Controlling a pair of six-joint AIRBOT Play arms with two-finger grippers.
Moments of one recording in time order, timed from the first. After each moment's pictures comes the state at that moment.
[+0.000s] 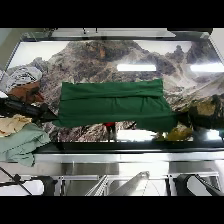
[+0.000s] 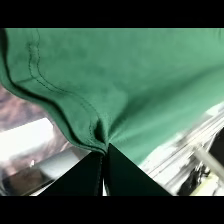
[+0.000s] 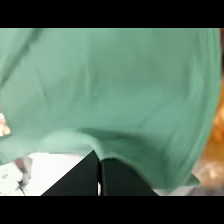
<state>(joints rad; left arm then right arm) 0.38 -1.52 1.04 0.89 -1.49 -1.09 -0.56 -1.05 0.59 -0.56 1.20 1.10</state>
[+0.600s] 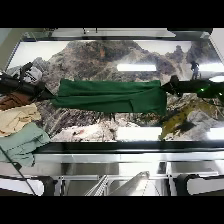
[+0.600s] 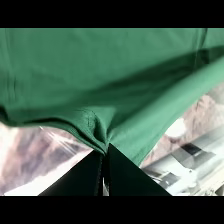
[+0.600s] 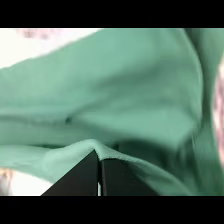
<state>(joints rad) 0.30 -1.68 1.46 0.89 -1.48 -1.18 -0.25 -1.64 1.21 -0.51 1.01 1.10</state>
